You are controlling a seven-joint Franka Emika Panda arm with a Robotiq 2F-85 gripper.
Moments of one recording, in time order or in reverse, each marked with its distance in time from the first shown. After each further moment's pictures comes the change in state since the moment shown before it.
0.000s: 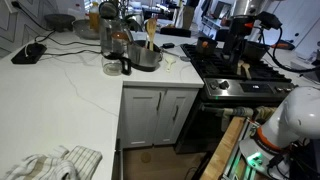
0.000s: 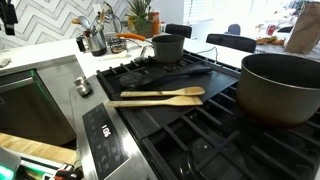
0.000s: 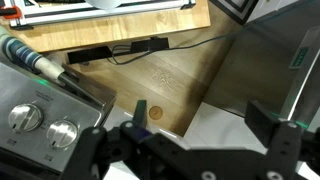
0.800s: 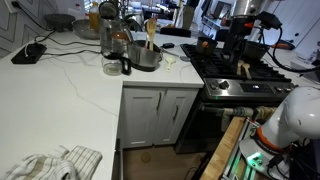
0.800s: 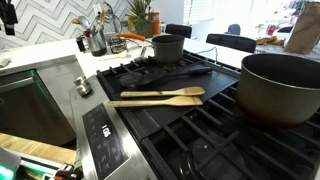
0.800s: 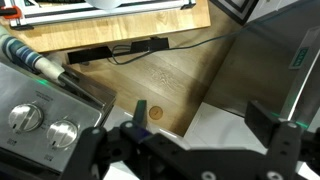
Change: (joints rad) arm -0.002 0.000 0.001 0.000 0.000 0.000 0.000
